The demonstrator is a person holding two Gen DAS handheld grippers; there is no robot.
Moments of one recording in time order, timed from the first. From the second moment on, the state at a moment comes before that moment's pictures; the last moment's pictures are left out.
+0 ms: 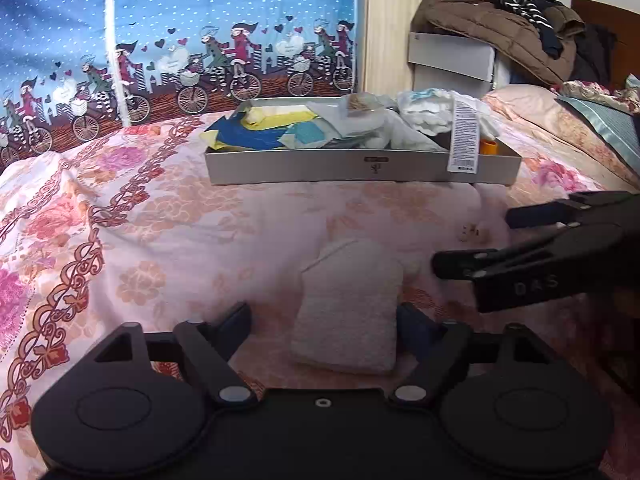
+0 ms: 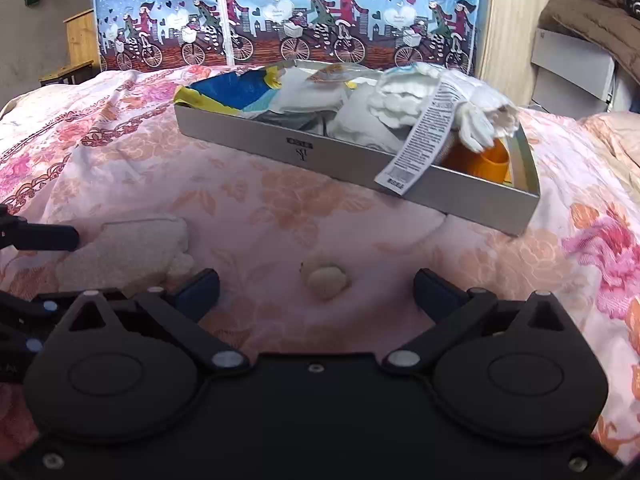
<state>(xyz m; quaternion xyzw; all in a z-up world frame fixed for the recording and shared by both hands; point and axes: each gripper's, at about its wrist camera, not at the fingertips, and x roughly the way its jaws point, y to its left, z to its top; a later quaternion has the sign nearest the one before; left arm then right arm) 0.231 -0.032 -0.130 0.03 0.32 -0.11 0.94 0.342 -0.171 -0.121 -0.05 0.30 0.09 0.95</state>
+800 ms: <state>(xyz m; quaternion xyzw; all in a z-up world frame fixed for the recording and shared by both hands) 0.231 -0.029 -0.133 0.01 0.32 -0.12 0.94 0.338 -0.174 -0.115 -0.04 0.30 0.16 0.94</state>
